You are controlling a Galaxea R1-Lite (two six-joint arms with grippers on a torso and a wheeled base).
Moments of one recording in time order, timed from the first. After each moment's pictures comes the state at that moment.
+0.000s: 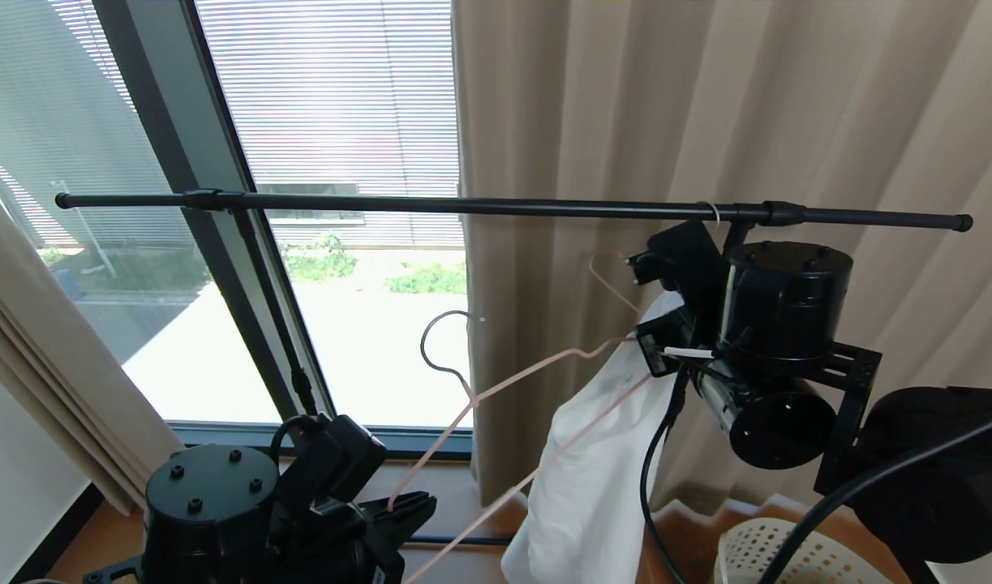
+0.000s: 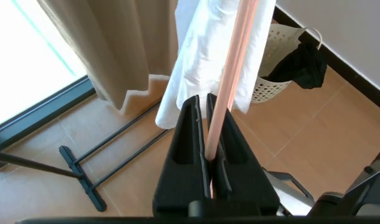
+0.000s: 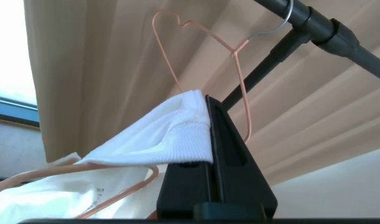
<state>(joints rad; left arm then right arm) -0.71 1.69 -0.22 -1.02 -0.03 -0.01 0.70 1.79 -0.87 -0.72 -0.84 -0.28</state>
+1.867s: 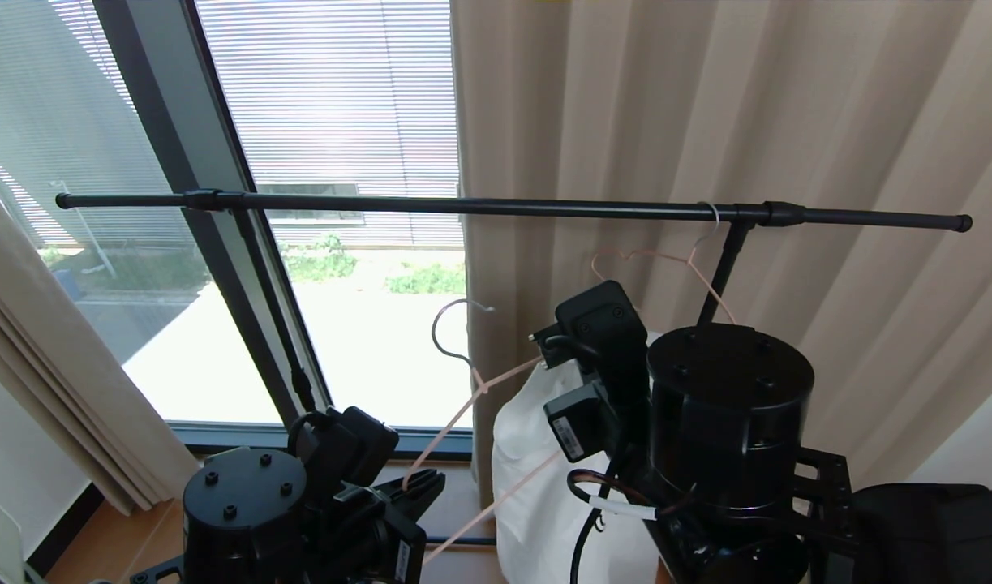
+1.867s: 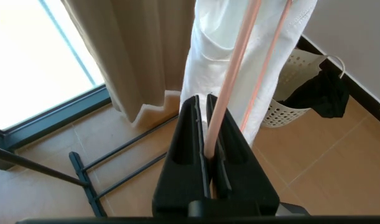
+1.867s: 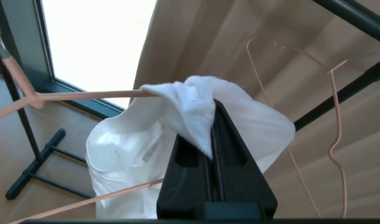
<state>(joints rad) -0.73 1.81 -0.21 -1.24 0.09 -0.06 1.02 1.81 -0.84 -0.74 -0.87 -0.18</state>
